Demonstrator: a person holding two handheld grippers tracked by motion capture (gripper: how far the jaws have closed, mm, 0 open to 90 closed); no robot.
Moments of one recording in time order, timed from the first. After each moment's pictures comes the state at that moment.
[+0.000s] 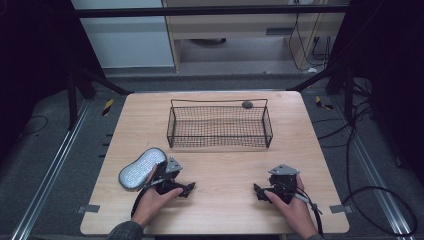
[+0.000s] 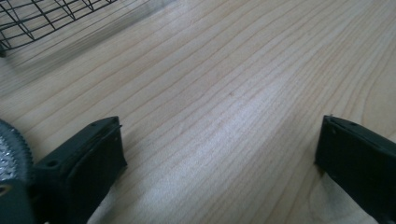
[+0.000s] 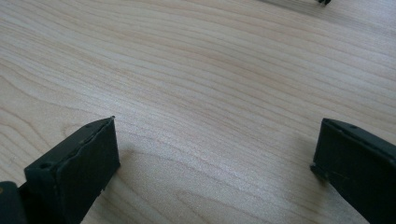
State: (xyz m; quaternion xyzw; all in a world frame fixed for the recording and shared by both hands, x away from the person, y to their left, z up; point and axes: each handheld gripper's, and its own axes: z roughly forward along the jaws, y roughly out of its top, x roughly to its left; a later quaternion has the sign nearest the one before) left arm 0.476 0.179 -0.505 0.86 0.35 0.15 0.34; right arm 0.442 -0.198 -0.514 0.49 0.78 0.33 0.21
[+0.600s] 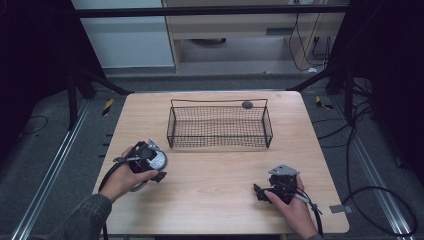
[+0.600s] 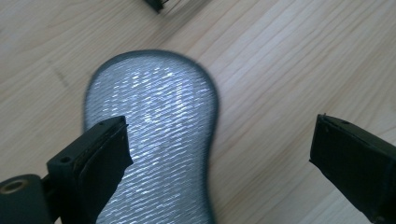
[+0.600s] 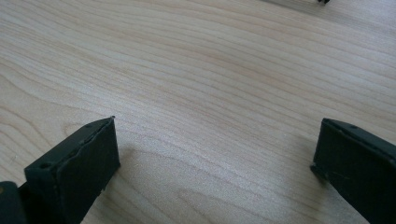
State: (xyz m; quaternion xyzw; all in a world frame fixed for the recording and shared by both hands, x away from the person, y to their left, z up) left arm 0.517 0.242 -0.435 0.91 0.37 0.13 0.17; right arm 0.441 -0.199 -0.514 0.49 0.78 0.33 0.21
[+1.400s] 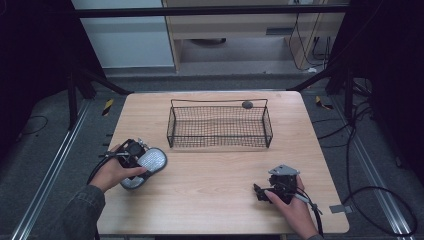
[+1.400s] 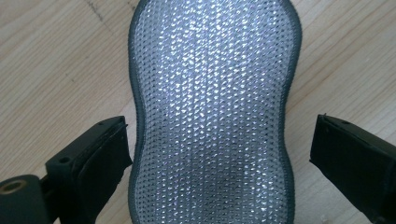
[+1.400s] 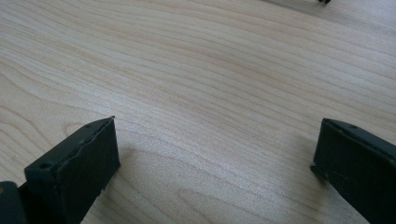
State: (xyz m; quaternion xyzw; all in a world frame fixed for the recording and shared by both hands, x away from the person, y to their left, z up) left arm 0.533 0.279 -0.450 0.91 0.38 0.10 0.11; right arm 0.441 -0.199 -0.514 0.49 0.78 0.33 0.21
